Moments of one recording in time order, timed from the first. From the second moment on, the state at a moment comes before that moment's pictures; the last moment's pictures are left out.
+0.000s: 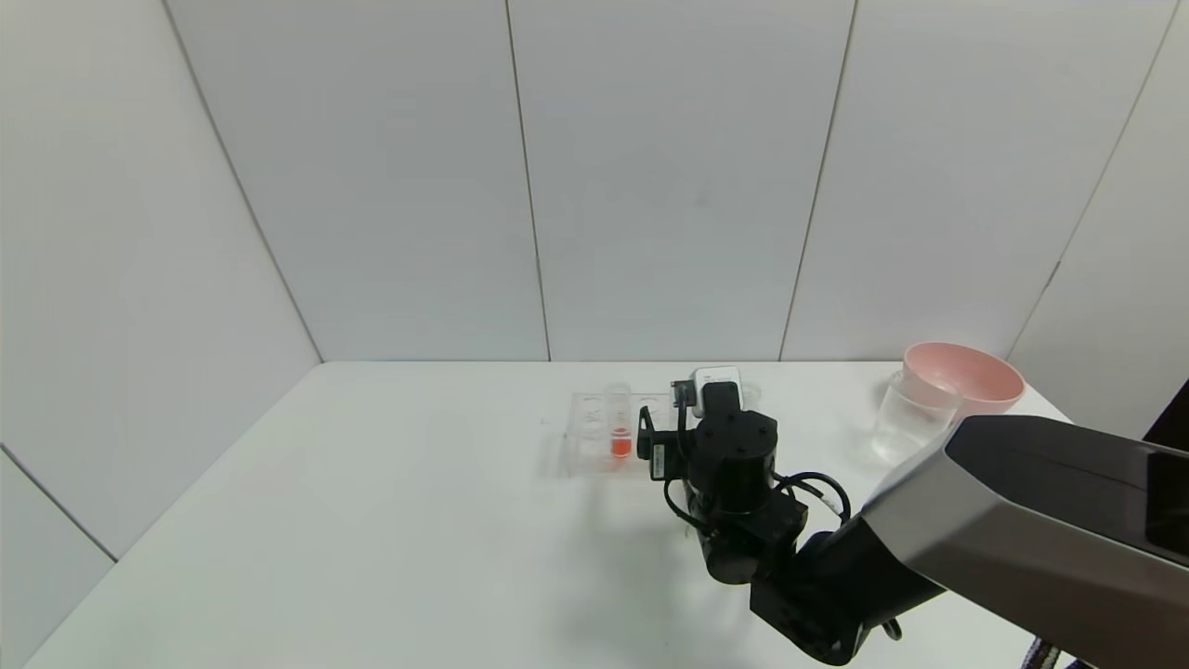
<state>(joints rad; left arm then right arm) 0.00 0.00 0.00 0.00 0.00 0.00 0.73 2.33 -1.09 -1.16 -0.64 0.09</state>
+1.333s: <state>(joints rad) 0.00 0.00 0.00 0.00 0.00 0.00 0.68 2.40 -1.16 -1.16 -0.59 0.14</state>
